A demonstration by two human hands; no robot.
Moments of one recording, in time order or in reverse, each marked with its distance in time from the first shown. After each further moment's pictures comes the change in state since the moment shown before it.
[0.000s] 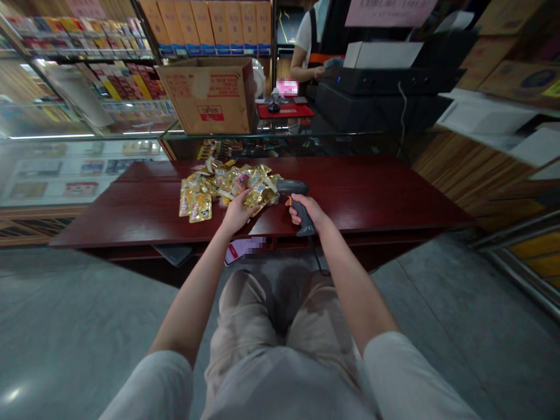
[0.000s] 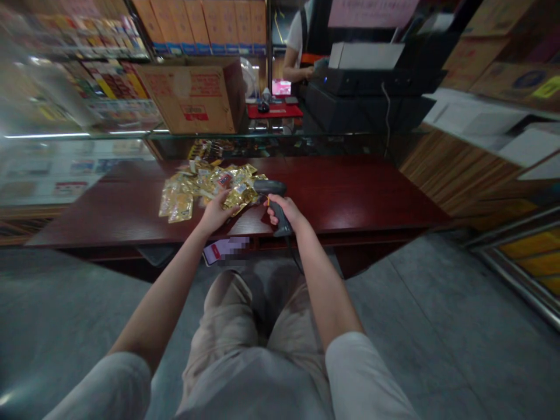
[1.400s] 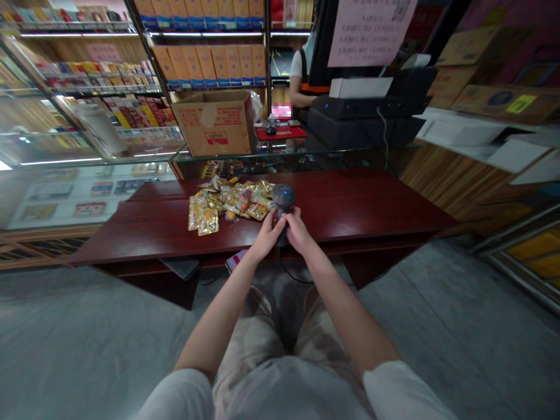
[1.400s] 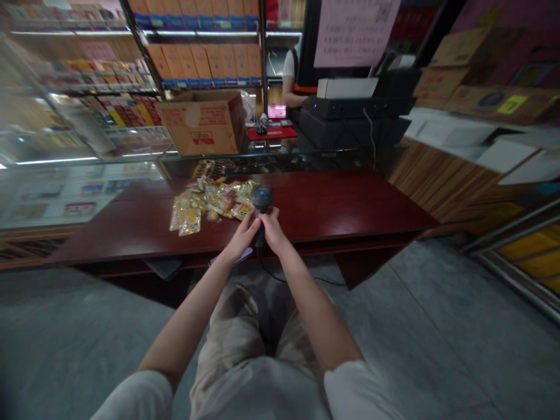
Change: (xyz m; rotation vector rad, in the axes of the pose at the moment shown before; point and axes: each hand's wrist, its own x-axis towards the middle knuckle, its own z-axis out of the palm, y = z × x) left_hand -0.044 0.064 0.048 -0.725 -0.136 -0.056; right_hand -0.008 0.025 0.074 0.109 0.364 -0.379
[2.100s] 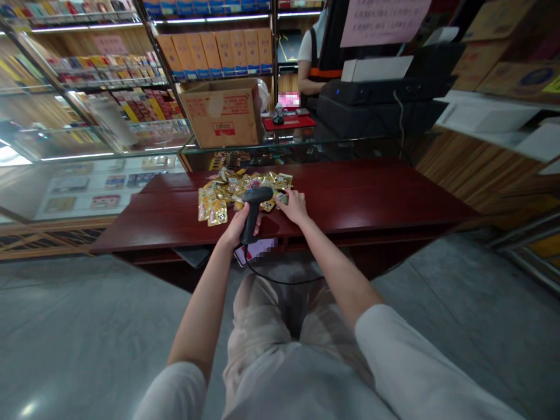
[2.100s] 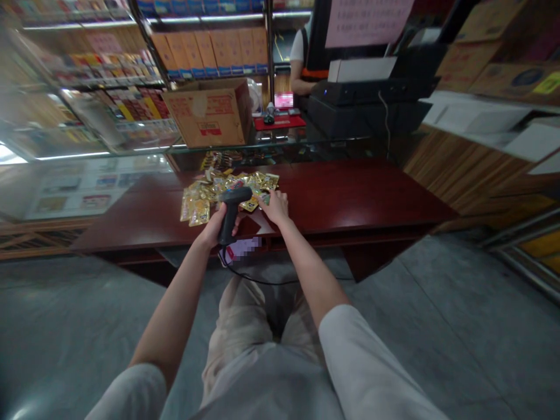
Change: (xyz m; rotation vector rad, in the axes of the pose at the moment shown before) left_hand -0.012 0.024 -0.092 -0.218 0.023 -0.329; right_hand 0.075 0.032 -0.010 -1.306 0.013 -0.268
